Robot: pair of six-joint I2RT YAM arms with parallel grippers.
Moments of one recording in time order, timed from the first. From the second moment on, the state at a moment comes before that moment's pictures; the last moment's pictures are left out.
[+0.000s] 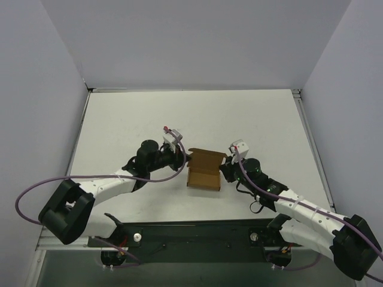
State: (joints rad) left arm -0.62 1.31 0.55 0.50 0.41 -0.26; right arm 0.67 0.92 0.35 0.17 0.05 0.23
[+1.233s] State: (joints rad) left arm -1.00 1.57 0.43 0.92 -0.42 -0.30; right arm 1.07 1.06 0.25 0.31 0.63 0.33
